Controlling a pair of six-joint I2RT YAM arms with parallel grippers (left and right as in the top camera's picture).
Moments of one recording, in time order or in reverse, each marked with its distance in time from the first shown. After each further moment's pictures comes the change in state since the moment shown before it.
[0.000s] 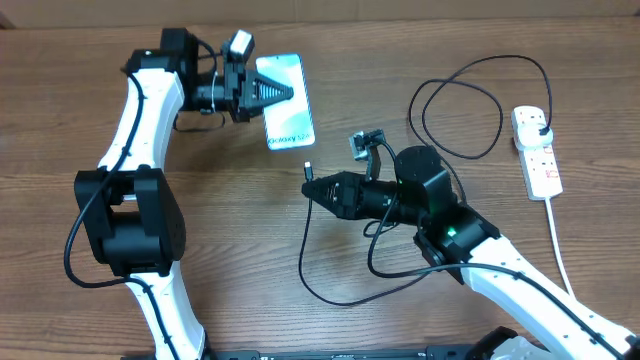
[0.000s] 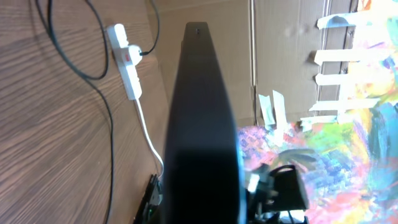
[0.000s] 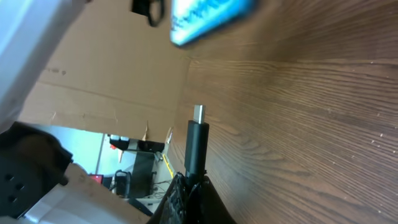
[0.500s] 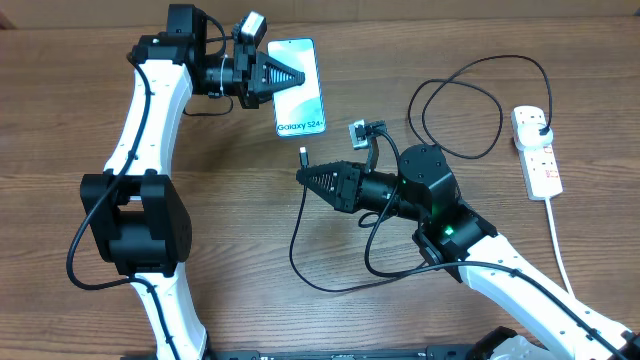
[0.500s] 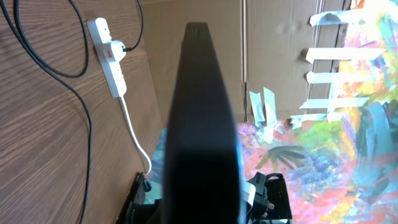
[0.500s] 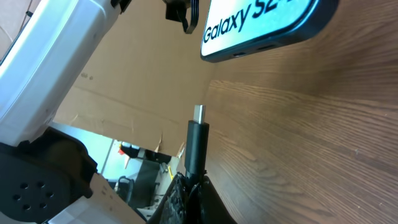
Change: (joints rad) left arm -0.040 0.000 0.085 0.079 0.011 -0.191; right arm 0.000 0.009 -0.002 0.163 0.011 0.006
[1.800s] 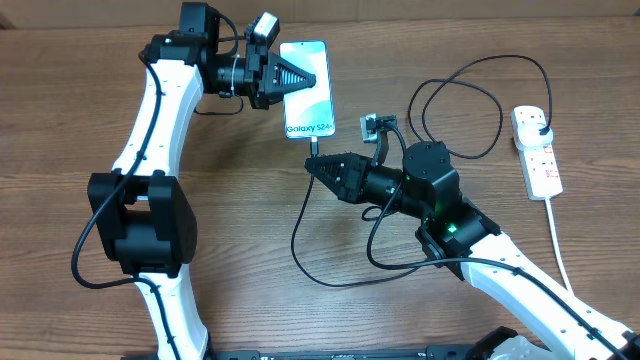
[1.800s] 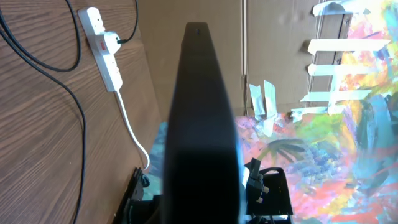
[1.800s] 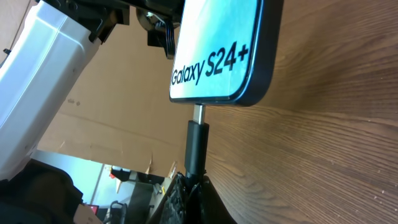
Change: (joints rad) left arm -0.045 0.000 0.000 0.031 0.000 -0.031; right arm -0.028 0.000 0.000 -0.015 0.079 0.026
